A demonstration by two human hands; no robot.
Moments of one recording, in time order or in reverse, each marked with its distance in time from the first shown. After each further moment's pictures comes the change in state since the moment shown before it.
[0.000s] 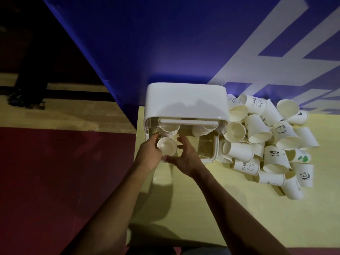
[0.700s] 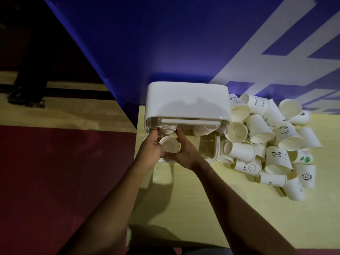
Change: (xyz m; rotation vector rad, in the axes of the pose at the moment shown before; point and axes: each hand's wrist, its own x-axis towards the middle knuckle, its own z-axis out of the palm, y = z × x) left_hand 0.008 0.003 -0.002 -0.344 -0.117 0.034; right_hand 0.022 -0.004 -0.003 0.057 -0.123 0.002
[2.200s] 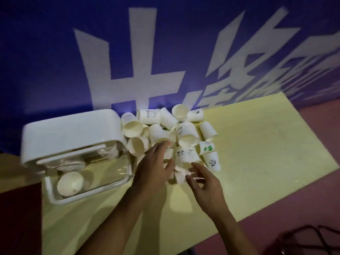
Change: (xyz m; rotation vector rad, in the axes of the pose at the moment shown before) left_hand -0.072 0.117 0.266 0.649 -0.070 0.721; right_hand -0.240 0.098 -0.215 -0.001 0.724 0.080
